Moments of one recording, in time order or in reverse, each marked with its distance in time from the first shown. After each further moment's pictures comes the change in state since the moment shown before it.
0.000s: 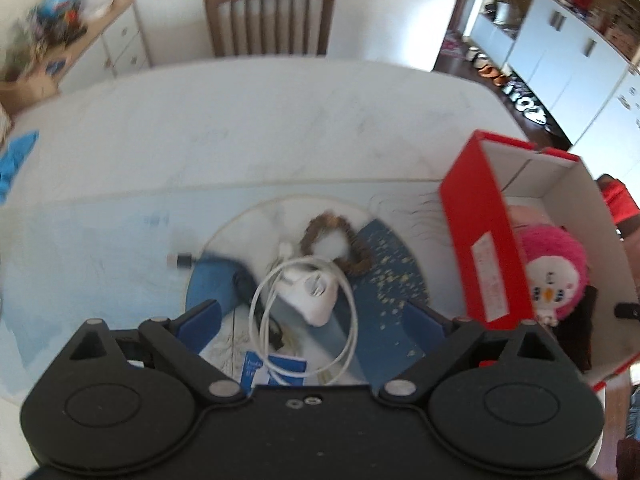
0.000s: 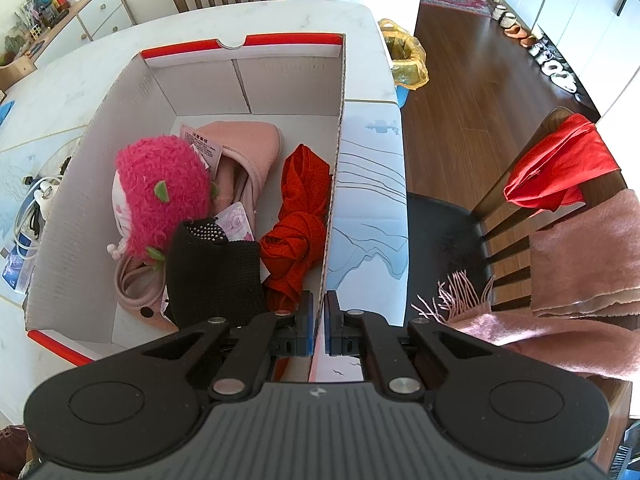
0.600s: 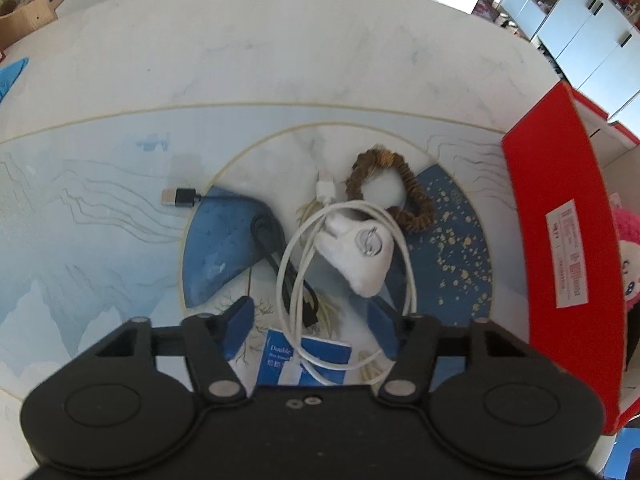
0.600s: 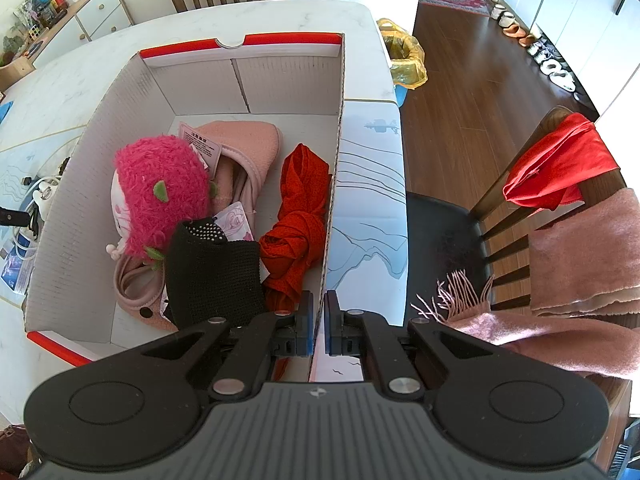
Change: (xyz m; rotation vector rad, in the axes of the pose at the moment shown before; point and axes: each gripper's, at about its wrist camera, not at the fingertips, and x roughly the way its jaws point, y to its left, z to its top) left arm 0.071 0.029 -0.010 -0.066 0.168 0.003; right arm -0.001 0.000 0.000 0.001 0.000 -0.001
